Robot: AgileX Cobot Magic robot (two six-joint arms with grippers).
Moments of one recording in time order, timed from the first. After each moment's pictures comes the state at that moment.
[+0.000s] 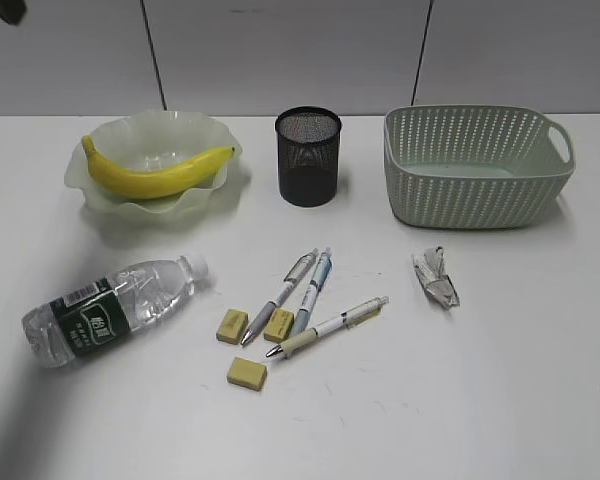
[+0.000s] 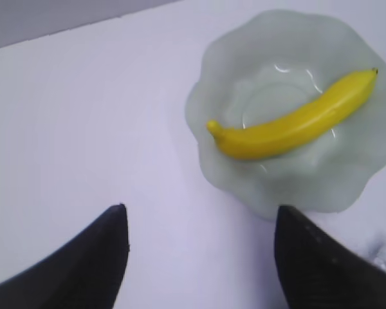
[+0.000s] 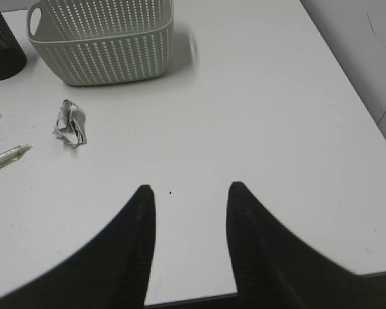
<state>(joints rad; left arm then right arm) -0.14 1.83 -1.90 0.06 1.21 0.06 0.02 -0.01 -0.51 -0.02 1.04 0.12</state>
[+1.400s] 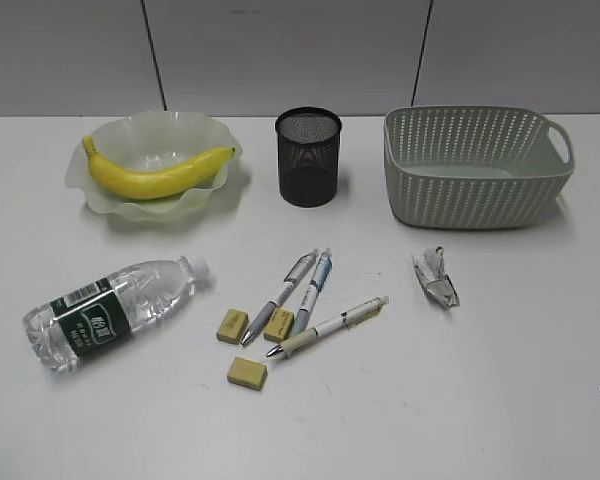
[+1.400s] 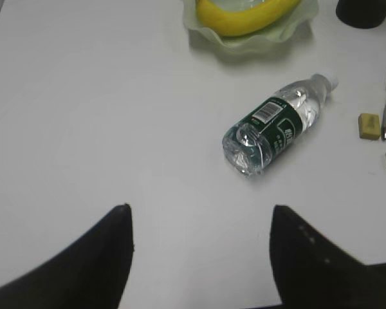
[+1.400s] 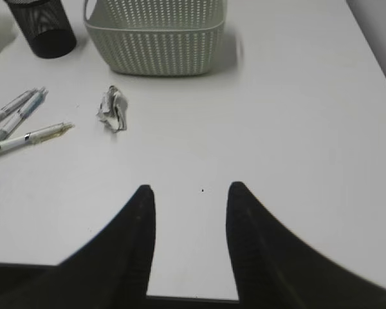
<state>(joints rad) -0.11 0.17 -0.54 0.01 1.06 -0.01 0.02 0.00 -0.51 0.10 1.04 -0.05</state>
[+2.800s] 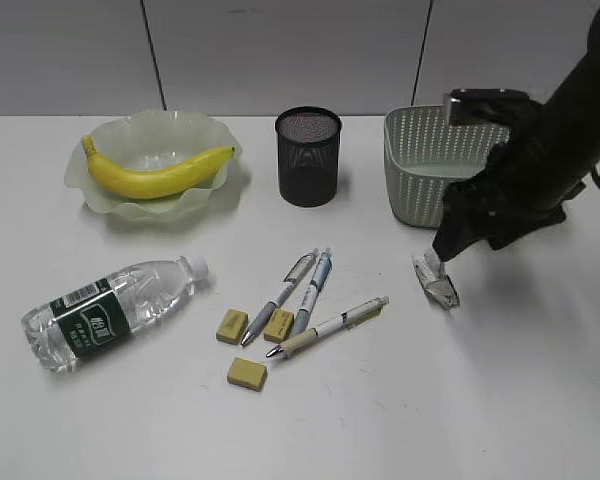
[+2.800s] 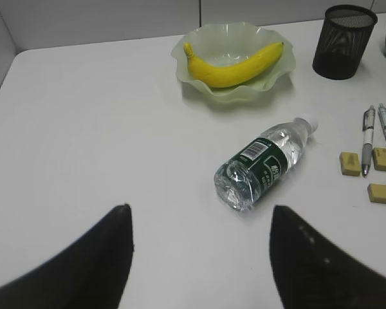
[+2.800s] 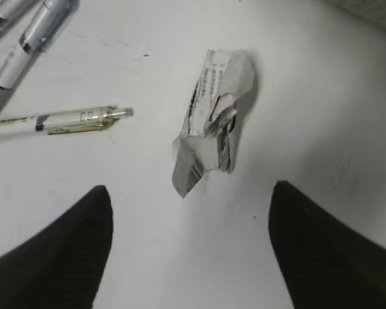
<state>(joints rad) -0.15 -0.01 -0.54 0.00 1.06 -0.01 0.25 1.80 -1.16 0.34 0.80 -0.35</state>
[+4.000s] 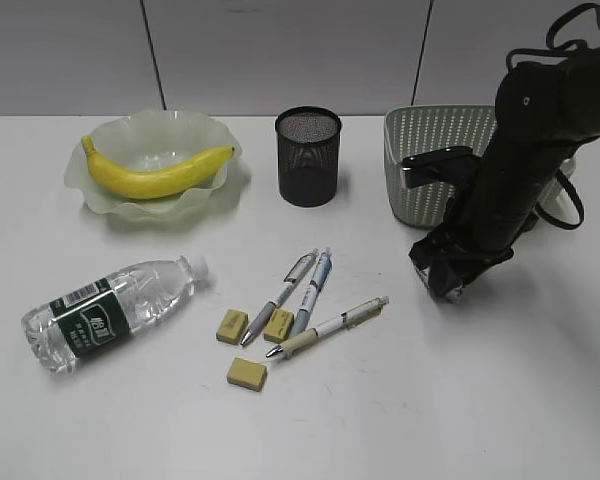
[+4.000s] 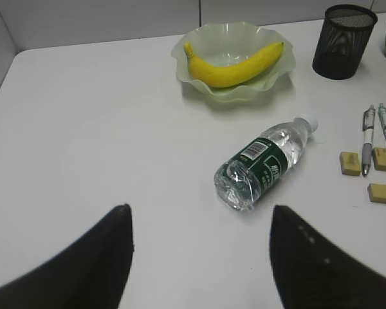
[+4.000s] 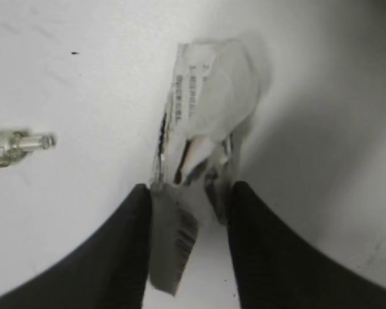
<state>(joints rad) -0.15 -0.01 -0.54 0.00 1.06 -0.01 0.33 2.04 -1.22 0.17 0.72 -0.26</state>
